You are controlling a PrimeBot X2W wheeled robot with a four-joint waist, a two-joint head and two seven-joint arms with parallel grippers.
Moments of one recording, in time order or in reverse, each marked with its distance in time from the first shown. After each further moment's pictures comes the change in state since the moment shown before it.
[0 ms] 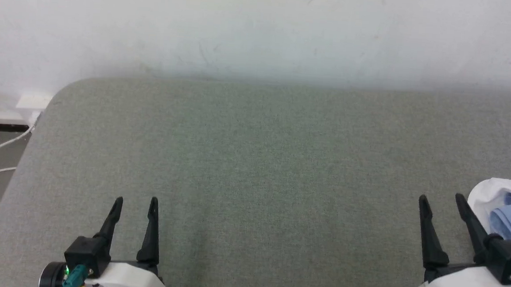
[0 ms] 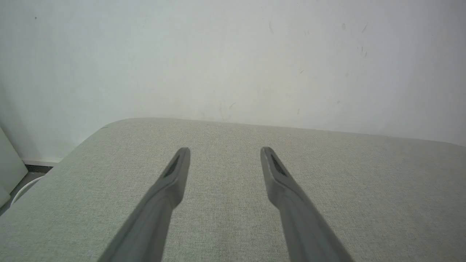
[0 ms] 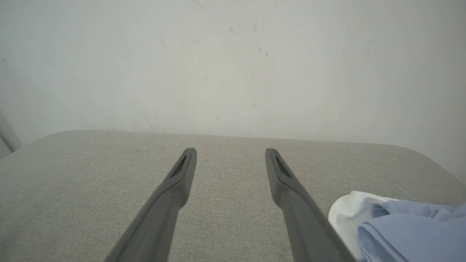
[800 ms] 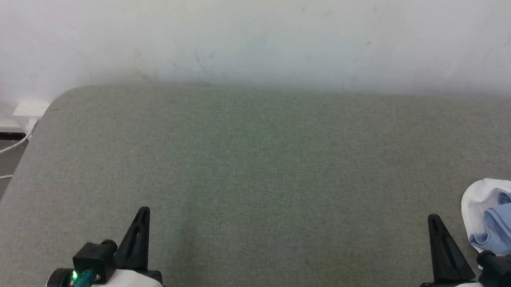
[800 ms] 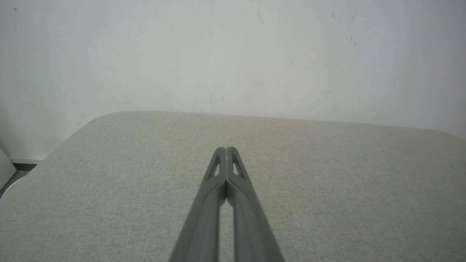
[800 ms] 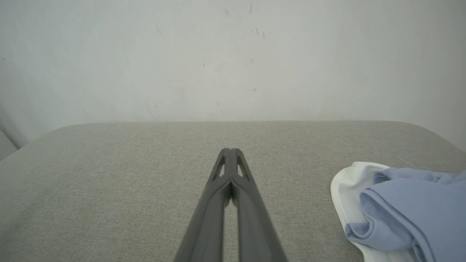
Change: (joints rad) left arm 0.024 -0.002 -0.016 0.030 0.010 -0.016 0.003; right arm 0.071 0.007 0.016 0.022 0.044 0.000 -0.014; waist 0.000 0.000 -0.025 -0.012
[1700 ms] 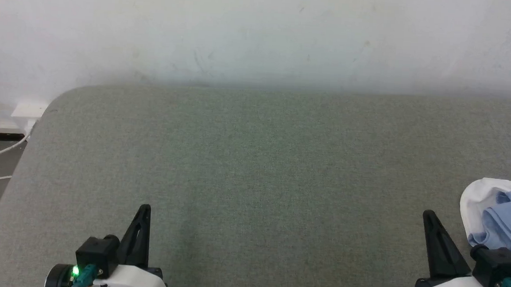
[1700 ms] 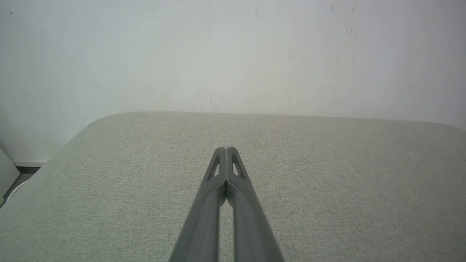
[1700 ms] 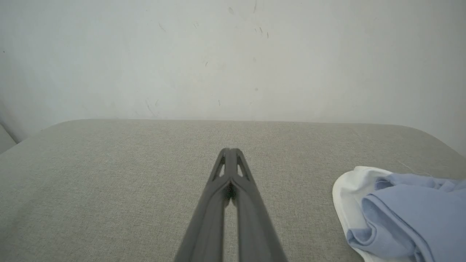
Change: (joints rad) left arm -0.002 -0.008 0.011 -0.028 0.035 0.000 0.053; right arm -0.021 0.000 0.011 0.008 -0.023 0.000 0.019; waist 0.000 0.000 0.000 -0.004
